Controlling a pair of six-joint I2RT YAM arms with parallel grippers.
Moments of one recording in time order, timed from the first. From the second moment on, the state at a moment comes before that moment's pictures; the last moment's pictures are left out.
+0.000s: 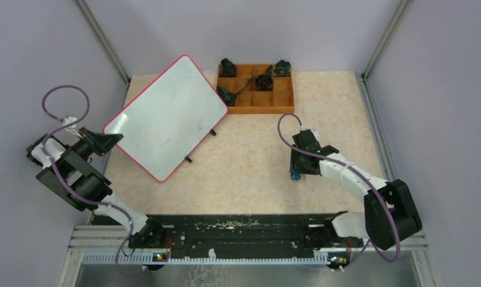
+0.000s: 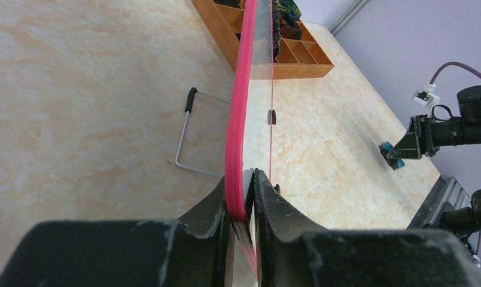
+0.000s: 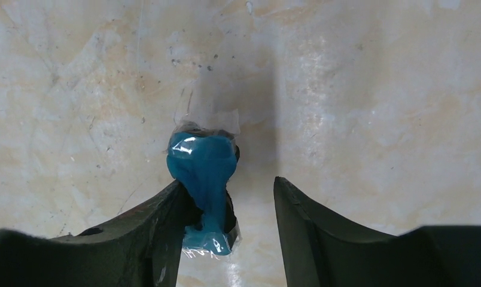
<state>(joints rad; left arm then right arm) 0.92 1.78 1.35 -1.47 1.49 1.40 0.43 1.28 0.70 -0.54 0.20 0.47</state>
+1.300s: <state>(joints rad) 0.92 1.77 1.37 -1.46 1.37 1.38 0.32 1.04 0.64 -0.56 0.23 0.52</state>
